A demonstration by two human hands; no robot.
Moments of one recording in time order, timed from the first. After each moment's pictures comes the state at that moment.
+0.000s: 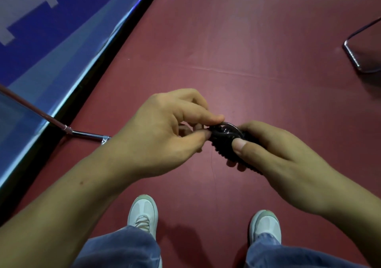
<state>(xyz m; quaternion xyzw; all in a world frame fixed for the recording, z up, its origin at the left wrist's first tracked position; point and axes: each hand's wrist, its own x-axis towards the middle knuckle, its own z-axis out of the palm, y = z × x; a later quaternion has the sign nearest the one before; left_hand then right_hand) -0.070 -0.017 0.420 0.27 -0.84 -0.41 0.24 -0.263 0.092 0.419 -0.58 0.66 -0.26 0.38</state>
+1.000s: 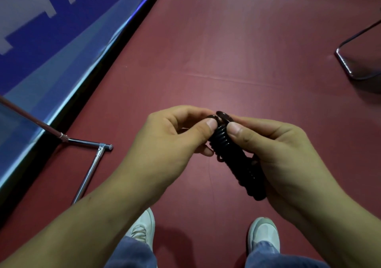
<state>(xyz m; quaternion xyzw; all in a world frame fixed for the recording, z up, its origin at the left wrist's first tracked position) -0.088 0.000 0.409 0.38 -0.60 -0.62 0.33 -0.237 0.081 0.426 -0.30 0.58 -0.58 0.48</state>
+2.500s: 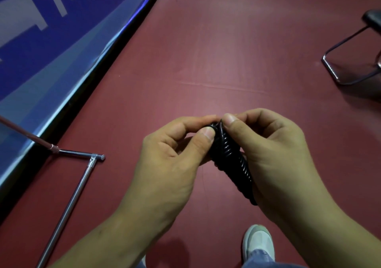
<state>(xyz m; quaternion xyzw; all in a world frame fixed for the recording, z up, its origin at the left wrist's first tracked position) -0.119 0.027 0.409 0.31 -0.52 -0.66 0.44 -0.245 0.078 0.440 -0.29 0.59 -0.64 0.40</state>
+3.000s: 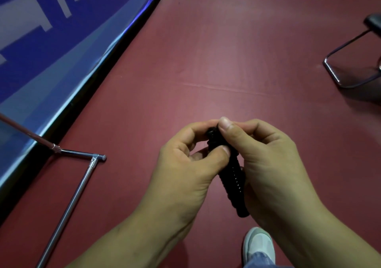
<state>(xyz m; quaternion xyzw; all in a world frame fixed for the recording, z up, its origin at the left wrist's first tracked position) -0.130 0.033 0.400 0.34 -0.45 -0.72 0.41 -0.230 0.076 0.439 -0.20 0.54 -0.67 0.47</state>
